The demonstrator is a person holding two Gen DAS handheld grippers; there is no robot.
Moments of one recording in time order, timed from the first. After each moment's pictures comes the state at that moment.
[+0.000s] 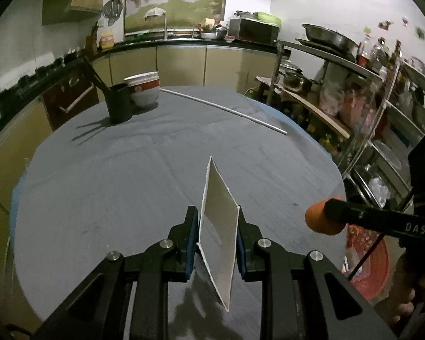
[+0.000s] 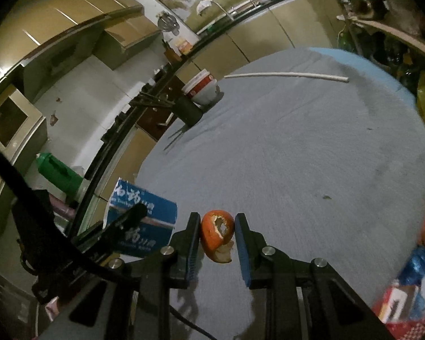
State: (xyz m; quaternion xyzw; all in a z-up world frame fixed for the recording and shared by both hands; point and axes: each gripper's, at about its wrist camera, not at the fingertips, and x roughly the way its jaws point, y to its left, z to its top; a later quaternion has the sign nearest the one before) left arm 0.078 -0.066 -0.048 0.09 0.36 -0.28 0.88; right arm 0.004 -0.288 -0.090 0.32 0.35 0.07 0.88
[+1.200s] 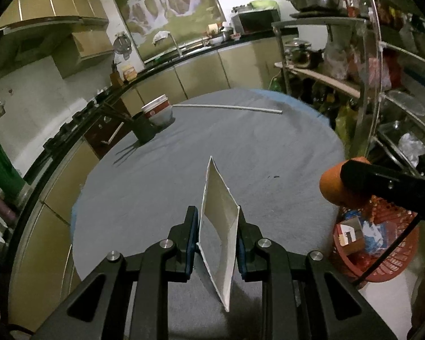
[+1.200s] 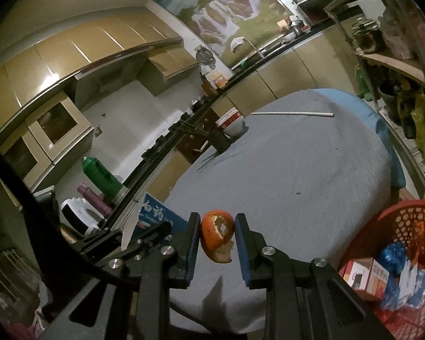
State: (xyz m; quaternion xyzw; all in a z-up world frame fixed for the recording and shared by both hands) left arm -0.053 -0.157 -0.039 0.24 0.31 -0.16 0.91; right arm -0.119 -0.334 -0.074 0.32 0.24 0.14 0.90
